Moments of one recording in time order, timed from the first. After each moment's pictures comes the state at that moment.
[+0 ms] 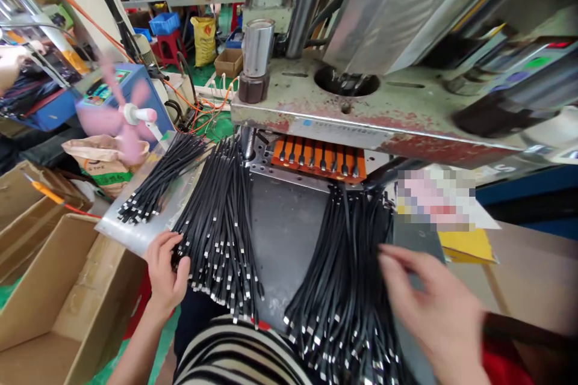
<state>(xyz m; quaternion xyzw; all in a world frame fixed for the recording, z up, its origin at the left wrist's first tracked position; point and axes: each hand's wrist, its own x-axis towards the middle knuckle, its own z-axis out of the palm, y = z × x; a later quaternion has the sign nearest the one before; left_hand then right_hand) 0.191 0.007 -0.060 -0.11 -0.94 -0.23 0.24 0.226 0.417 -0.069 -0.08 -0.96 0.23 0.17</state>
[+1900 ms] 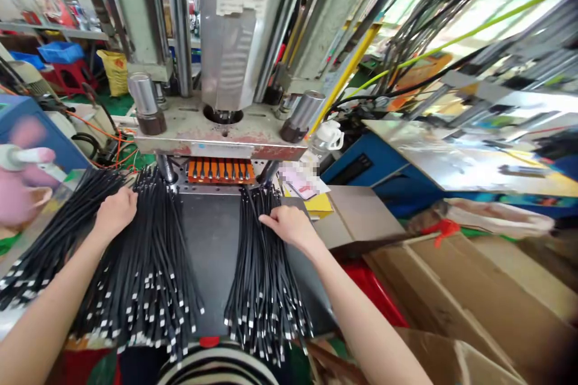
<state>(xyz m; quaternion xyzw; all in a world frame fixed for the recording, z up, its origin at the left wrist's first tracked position) -0.035 0.056 -0.031 -0.06 -1.00 -0.03 -0.01 0.151 0.425 -0.021 -0.16 -0.98 0.07 -0.07</state>
